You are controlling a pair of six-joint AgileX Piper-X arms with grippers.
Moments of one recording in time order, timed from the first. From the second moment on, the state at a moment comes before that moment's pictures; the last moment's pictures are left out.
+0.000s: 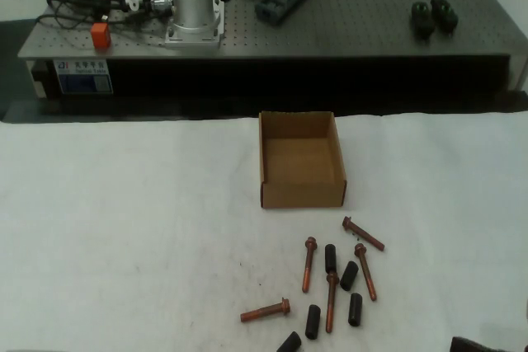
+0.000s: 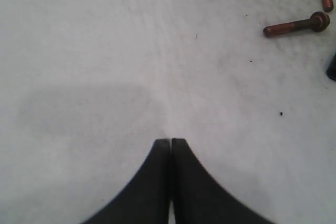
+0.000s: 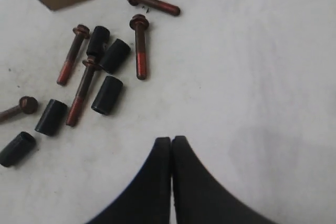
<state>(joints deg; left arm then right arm) -43.0 26.0 -0.4 20.8 -12.6 -33.3 4.2 18.0 0.6 20.9 -5.1 21.9</state>
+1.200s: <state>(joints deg) -43.0 53.8 -17.5 7.4 0.7 -14.8 10.1 105.8 -75.4 50.2 0.9 -24.3</state>
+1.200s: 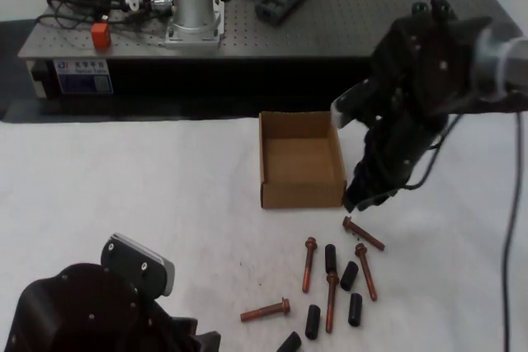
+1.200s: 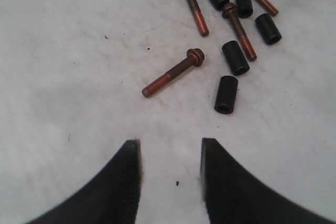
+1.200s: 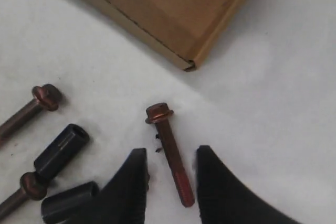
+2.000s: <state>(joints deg) -43.0 60.6 -21.1 8.2 9.0 -11.7 11.6 115.2 -77.2 50.2 5.1 -26.1</state>
